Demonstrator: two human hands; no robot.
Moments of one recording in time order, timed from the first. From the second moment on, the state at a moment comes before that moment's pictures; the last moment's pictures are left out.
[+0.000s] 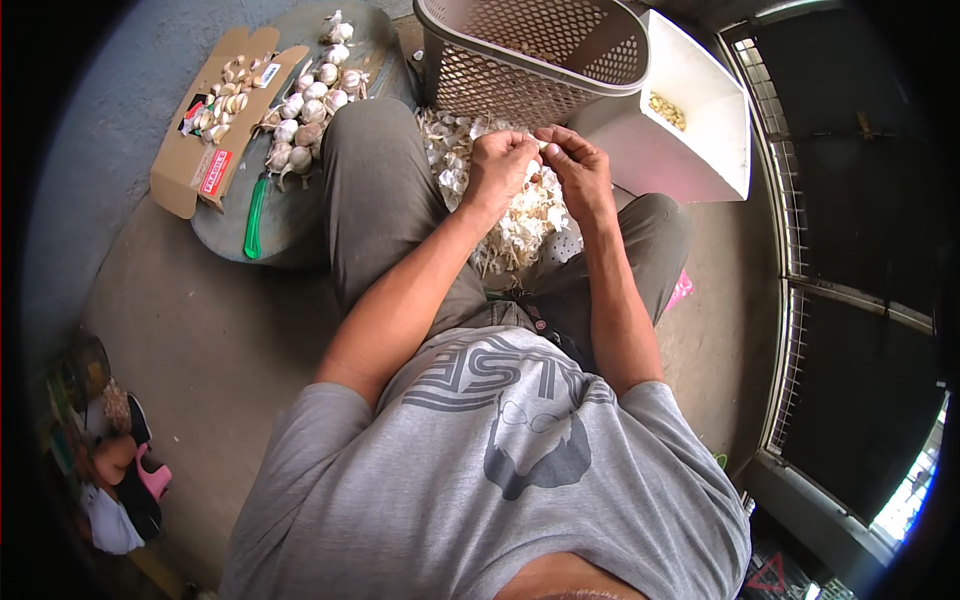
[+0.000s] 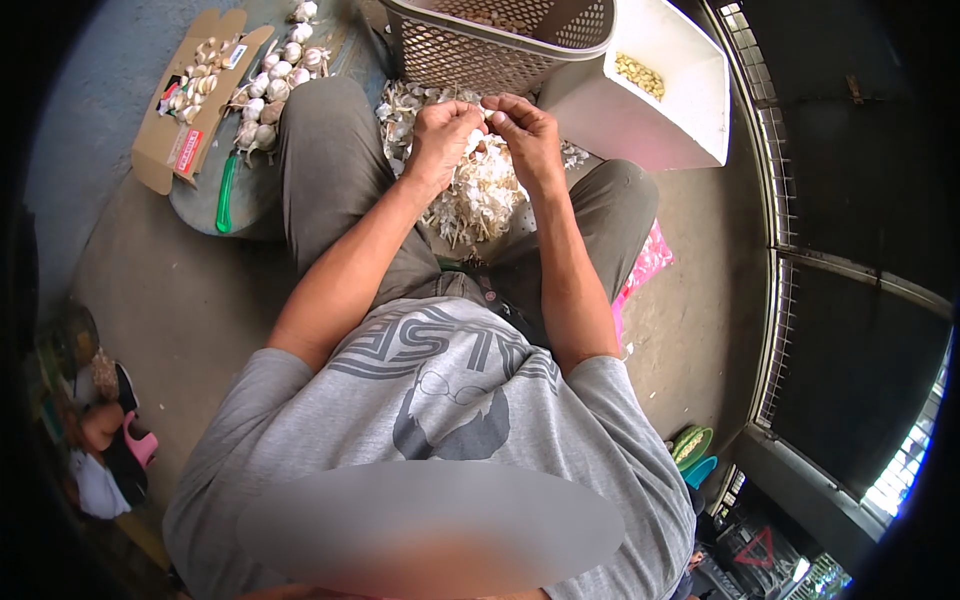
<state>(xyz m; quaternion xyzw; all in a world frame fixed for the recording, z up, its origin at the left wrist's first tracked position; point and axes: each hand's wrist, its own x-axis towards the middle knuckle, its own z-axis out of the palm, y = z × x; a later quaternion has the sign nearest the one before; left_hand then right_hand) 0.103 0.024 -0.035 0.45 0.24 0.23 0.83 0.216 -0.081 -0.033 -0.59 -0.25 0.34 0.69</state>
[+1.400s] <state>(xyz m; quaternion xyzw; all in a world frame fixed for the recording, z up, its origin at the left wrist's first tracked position) 0.101 0.019 -0.030 0.71 0.22 0.21 0.63 0.230 -0.080 -0.042 -0.39 -0.08 0.45 0.80</state>
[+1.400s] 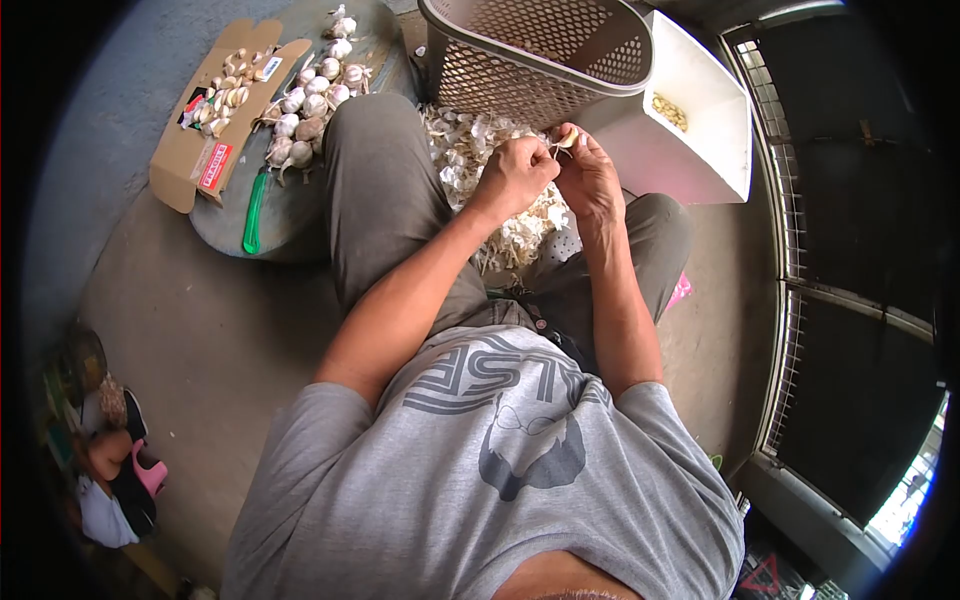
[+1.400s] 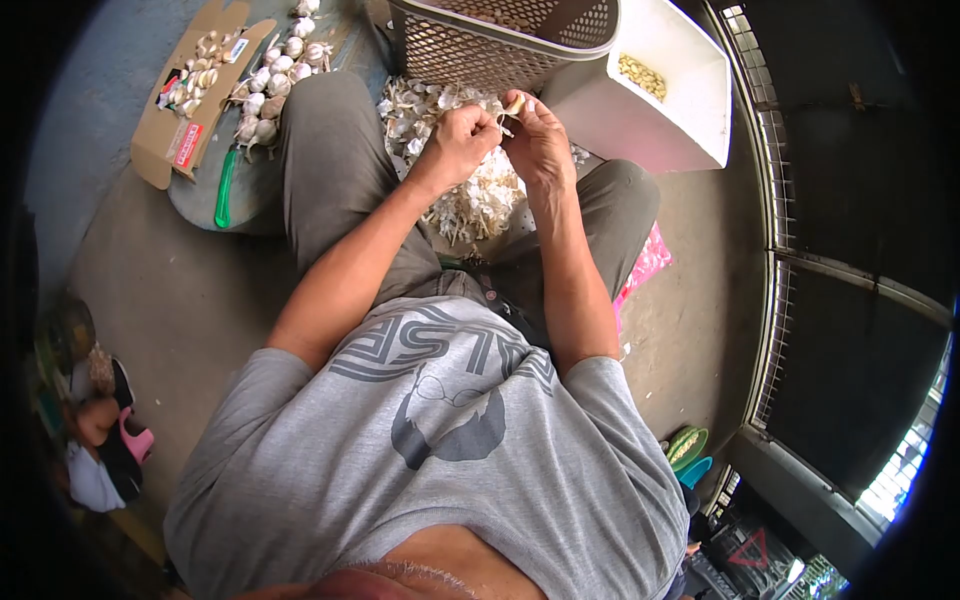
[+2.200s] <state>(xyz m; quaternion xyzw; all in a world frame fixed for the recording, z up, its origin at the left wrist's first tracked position) 0.097 0.014 -0.019 0.84 0.18 0.35 0.37 0.217 -0.083 -0.016 -0.61 -0.27 0.35 0.66</state>
